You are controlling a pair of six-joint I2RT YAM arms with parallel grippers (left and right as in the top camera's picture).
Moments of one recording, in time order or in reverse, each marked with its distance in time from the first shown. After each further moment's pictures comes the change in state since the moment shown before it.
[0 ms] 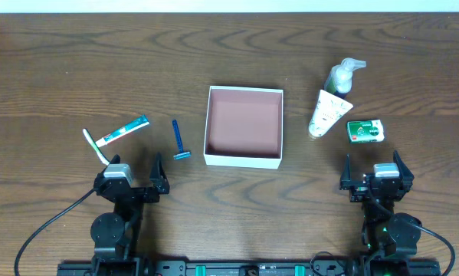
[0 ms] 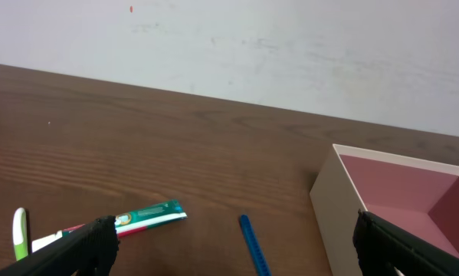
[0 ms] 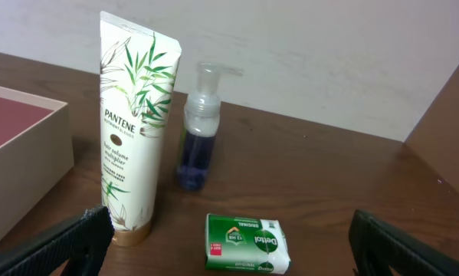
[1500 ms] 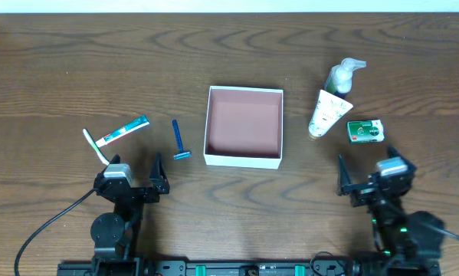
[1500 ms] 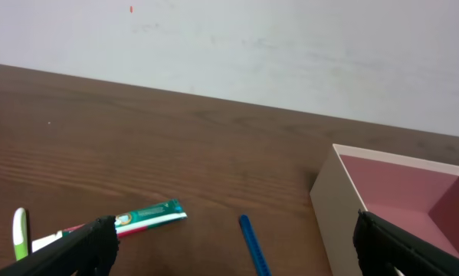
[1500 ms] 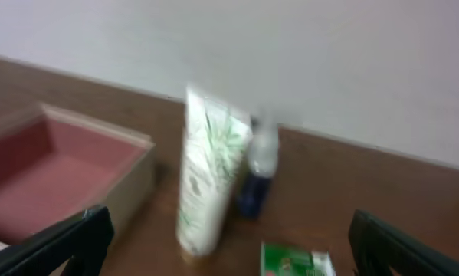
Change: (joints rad) left arm 0.000 0.000 0.000 0.000 0.000 0.000; right arm 0.000 0.164 0.345 -0.223 -0.237 0.064
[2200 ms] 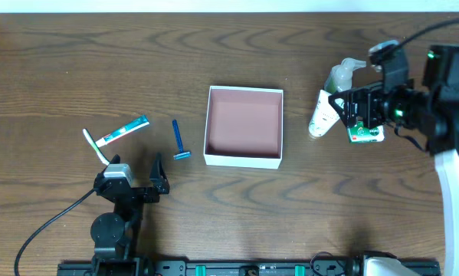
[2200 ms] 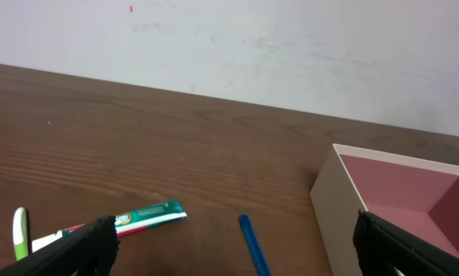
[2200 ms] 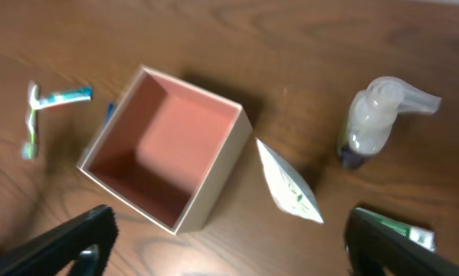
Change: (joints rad) left arm 0.000 0.001 0.000 0.000 0.000 0.000; right arm 0.000 1.163 1.124 -0.774 -0.227 -0.065
